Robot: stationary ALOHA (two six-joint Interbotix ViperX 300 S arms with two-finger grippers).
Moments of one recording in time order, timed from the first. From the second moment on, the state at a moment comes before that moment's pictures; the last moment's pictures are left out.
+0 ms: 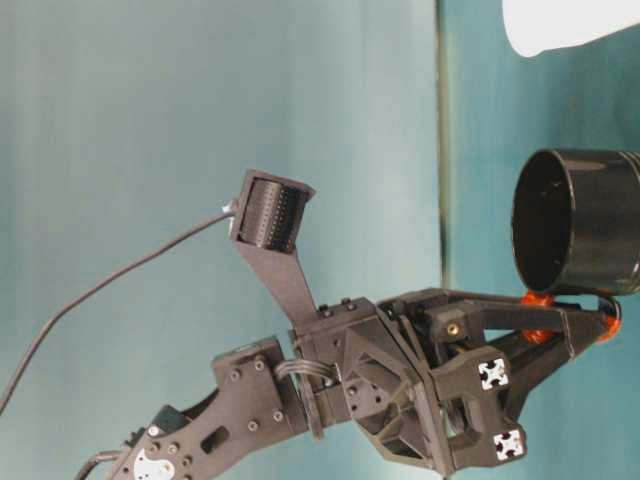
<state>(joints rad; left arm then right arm) 0.04 0.19 0.38 0.02 0.59 0.13 -0.05 -1.04 1.16 0.03 0.10 0.10</state>
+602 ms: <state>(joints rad) 0.04 0.19 0.40 0.02 0.57 0.11 -0.04 -1.04 1.16 0.03 0.10 0.10</state>
